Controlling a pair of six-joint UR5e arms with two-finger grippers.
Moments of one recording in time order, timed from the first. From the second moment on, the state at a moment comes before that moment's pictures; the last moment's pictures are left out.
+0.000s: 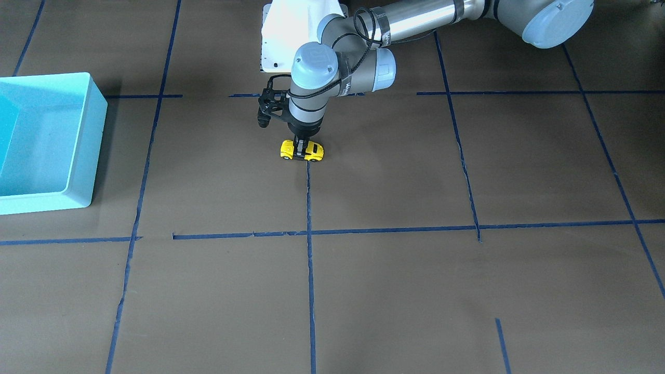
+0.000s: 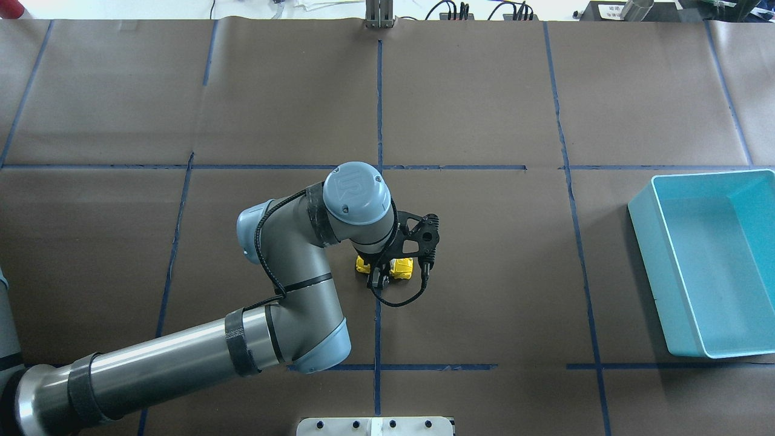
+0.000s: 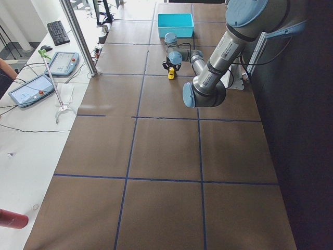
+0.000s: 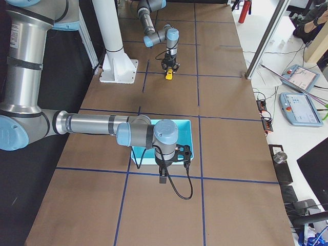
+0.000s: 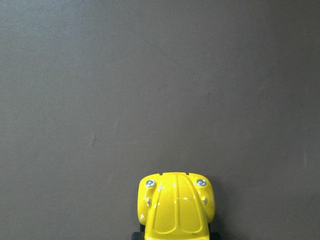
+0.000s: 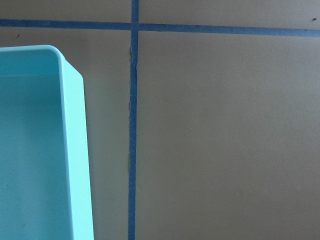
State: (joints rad) left arm -0.43 -2.41 -1.39 -1.80 -1.94 0.42; right arm 1.58 -1.79 1.79 -1.60 2.28 -0.03
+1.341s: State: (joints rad) left arm -0.50 -2.20 -1.55 -1.89 -1.99 0.41; right arm 1.58 -1.79 1.79 -1.60 2.28 -0.03
